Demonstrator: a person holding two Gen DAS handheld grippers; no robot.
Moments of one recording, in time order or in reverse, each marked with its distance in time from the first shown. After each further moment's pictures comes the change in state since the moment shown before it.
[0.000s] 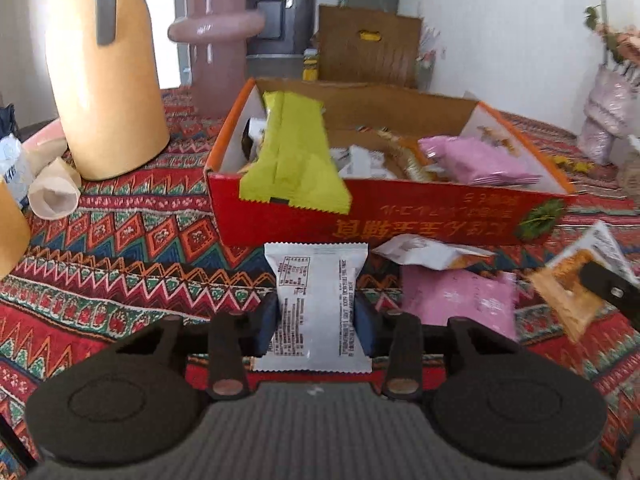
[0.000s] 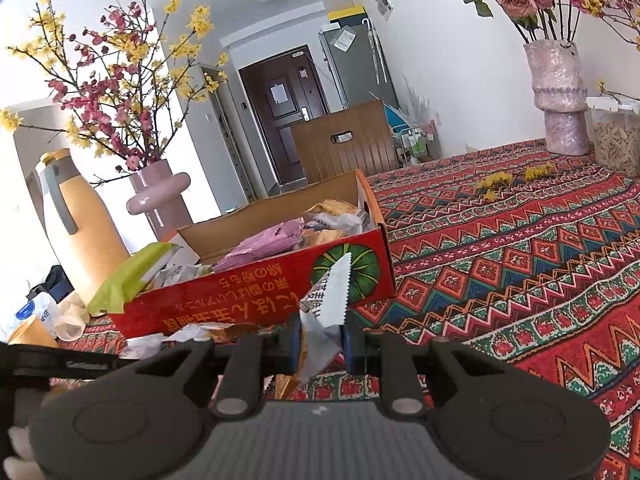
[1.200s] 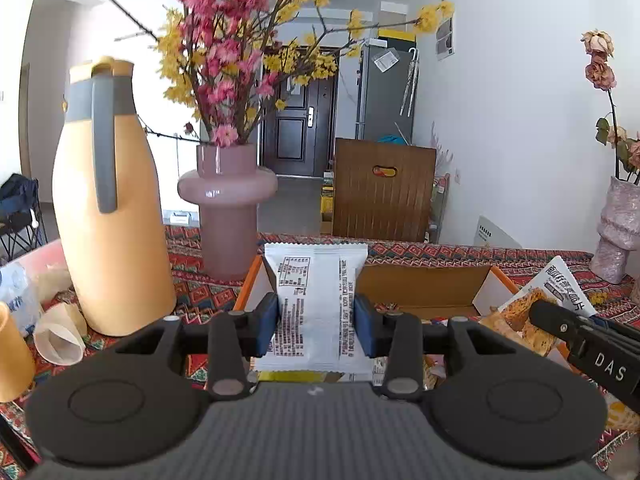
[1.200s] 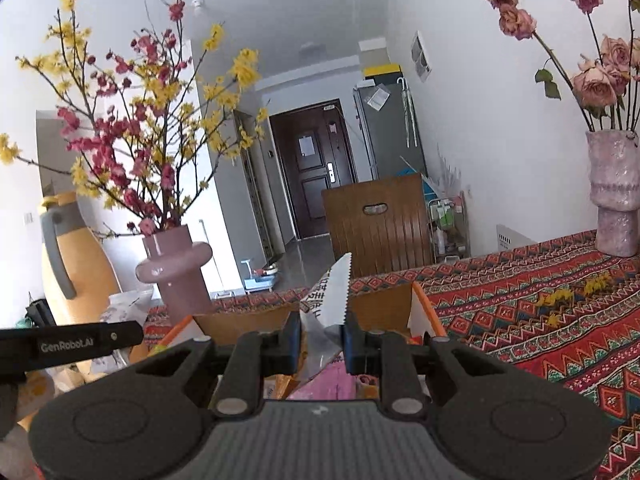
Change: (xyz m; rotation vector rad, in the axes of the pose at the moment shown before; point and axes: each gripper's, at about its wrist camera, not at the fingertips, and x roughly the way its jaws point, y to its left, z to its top) left arm -0.001 -0.010 0.080 -0.049 -0.376 0.069; right arm 0.068 0.049 0.080 -0.113 -0.171 0.038
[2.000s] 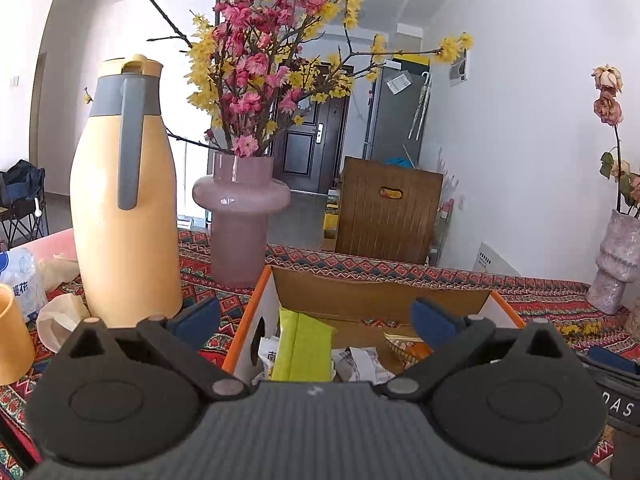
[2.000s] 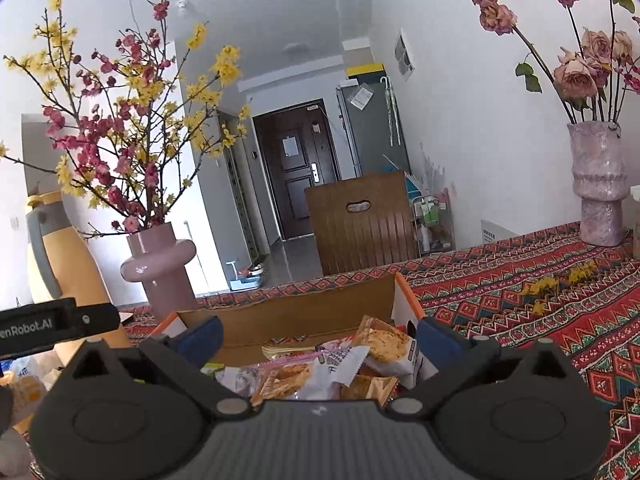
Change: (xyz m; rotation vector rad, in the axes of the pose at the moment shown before) left arm -0.014 0.012 0.000 -0.074 -0.059 0.005; right arm -0.004 -0.004 -0.008 0.027 -0.007 -0.051
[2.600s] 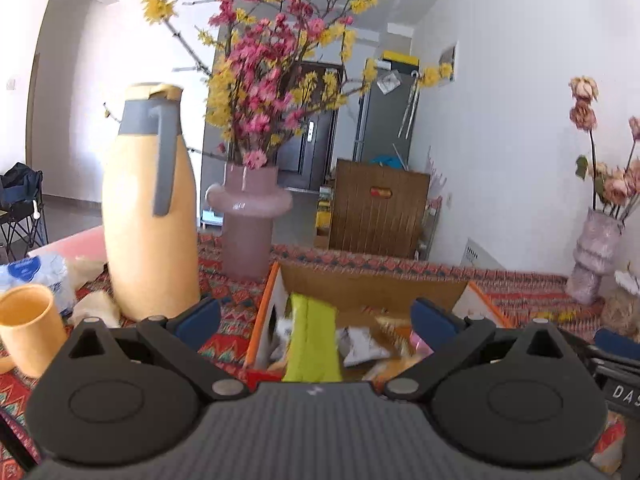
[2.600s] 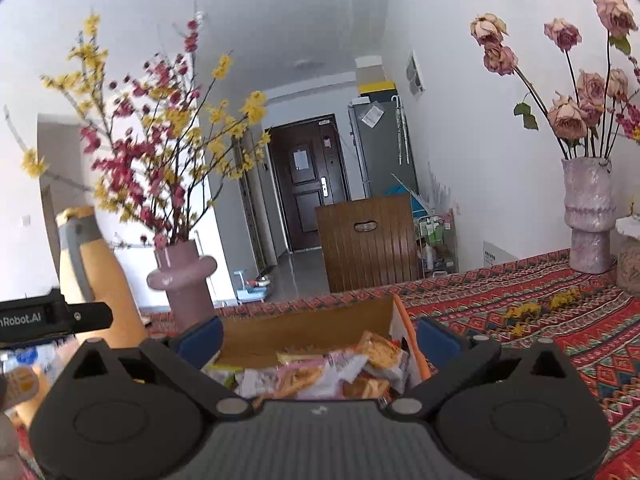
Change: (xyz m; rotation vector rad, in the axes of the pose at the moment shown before) left arm -0.070 0.017 0.001 0.021 0.019 -0.030; right arm -0.068 0.008 0.012 -0.058 -0.035 0.018
